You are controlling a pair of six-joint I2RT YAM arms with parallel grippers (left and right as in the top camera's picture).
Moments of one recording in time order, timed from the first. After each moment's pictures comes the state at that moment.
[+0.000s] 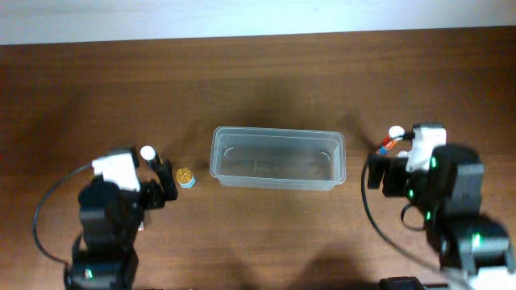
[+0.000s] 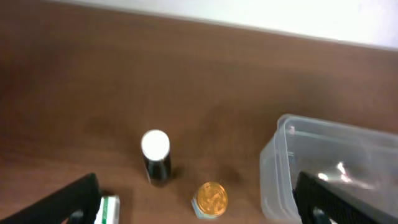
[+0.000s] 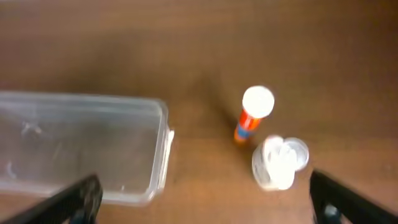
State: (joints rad) left arm 0.02 0.75 0.69 -0.49 0.05 -0.14; right arm 0.02 0.92 1.04 -0.90 -0.03 0.07
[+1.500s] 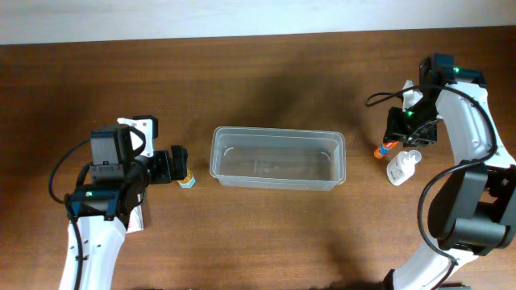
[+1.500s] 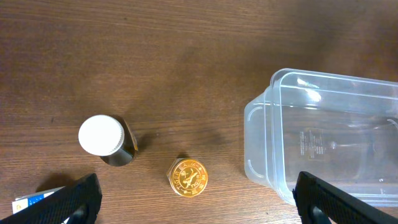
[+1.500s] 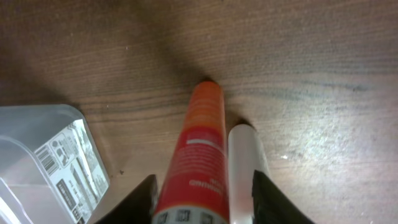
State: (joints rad) left arm 0.02 1.16 0.91 -0.64 0.20 -0.07; right arm -0.22 1.94 1.61 -1.24 -0.12 -0.01
